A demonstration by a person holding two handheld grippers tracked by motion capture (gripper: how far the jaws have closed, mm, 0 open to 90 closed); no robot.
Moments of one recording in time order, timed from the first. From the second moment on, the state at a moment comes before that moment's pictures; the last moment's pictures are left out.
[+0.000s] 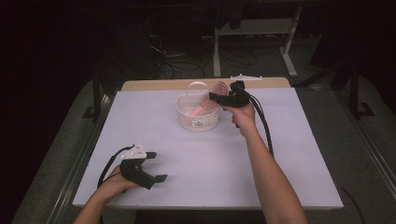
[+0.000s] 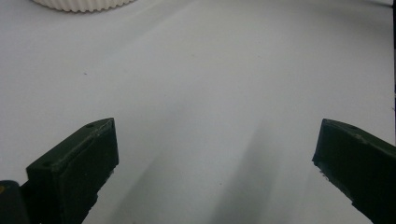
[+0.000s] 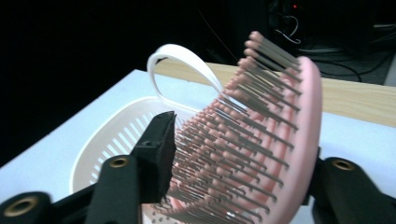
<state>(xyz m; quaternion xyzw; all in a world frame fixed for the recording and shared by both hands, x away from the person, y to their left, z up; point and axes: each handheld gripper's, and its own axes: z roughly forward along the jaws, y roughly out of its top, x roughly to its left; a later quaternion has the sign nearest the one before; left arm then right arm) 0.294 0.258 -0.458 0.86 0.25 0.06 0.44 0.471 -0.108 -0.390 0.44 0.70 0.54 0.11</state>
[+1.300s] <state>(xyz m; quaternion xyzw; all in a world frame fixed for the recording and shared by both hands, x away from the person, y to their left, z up) 0.294 0.260 -0.459 0.86 0.26 0.07 0.44 0.429 -0.137 -0.387 0.39 0.76 0.50 0.13</state>
